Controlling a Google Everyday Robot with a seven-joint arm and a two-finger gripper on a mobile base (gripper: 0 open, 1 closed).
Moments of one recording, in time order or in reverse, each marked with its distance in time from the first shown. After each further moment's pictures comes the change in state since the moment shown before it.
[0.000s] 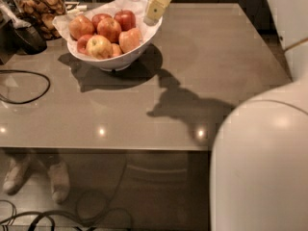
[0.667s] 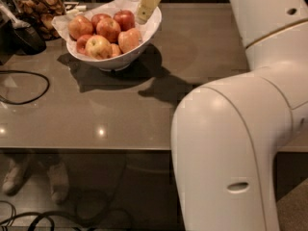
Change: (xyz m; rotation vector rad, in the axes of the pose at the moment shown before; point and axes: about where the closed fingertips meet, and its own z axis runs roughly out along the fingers) arm -0.008 -0.034 0.042 -0.010 0.000 0.040
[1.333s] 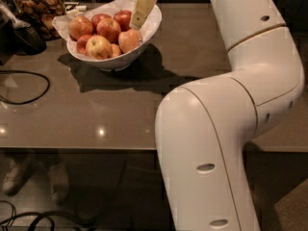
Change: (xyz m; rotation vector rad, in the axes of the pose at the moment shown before) arm -0.005 -0.013 0.032 -0.018 0.007 0.011
